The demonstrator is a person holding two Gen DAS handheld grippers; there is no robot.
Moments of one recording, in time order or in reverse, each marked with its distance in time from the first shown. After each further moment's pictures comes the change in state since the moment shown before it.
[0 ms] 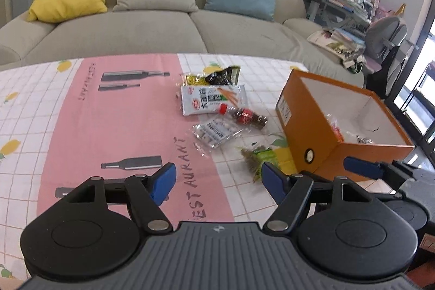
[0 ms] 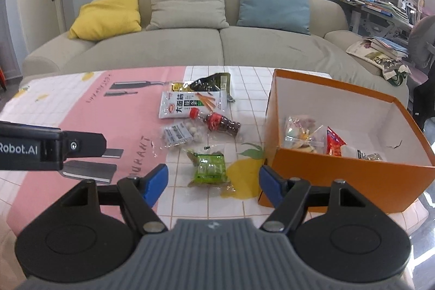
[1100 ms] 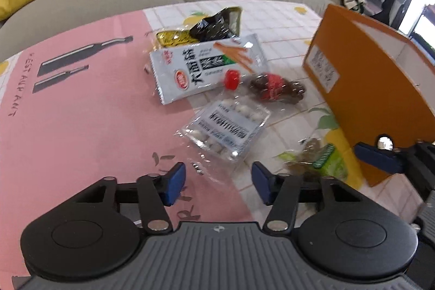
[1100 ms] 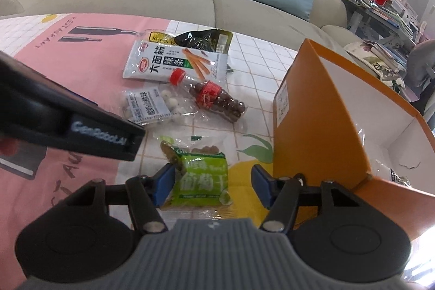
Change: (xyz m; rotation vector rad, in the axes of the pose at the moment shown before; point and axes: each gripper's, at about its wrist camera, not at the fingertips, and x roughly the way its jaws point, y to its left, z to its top) left arm 0.162 0.017 0.026 0.167 0.205 -0.040; right arm 0.134 0.034 -0.005 -0.154 0.118 -0.173
